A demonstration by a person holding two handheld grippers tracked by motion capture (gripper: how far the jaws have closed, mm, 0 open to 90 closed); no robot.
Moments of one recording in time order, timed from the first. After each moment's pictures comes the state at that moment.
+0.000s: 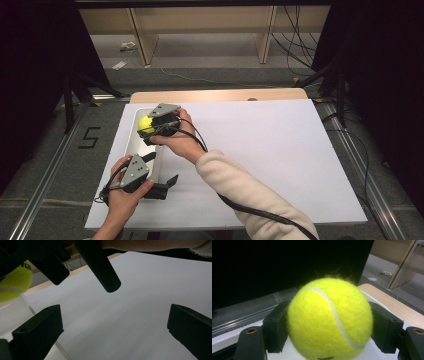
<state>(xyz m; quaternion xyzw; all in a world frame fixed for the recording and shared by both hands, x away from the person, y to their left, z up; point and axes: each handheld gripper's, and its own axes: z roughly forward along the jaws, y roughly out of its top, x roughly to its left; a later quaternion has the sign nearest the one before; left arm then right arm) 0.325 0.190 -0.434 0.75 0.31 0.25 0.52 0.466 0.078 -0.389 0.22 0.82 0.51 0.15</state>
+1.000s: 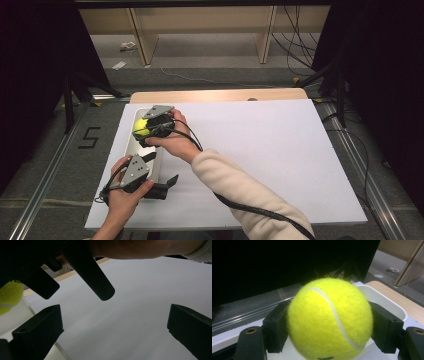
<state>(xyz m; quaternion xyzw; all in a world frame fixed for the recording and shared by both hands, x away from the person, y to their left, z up) 0.325 0.190 -0.434 0.75 0.31 0.25 0.52 0.468 0.092 -0.395 0.21 0.83 0.50 0.13</state>
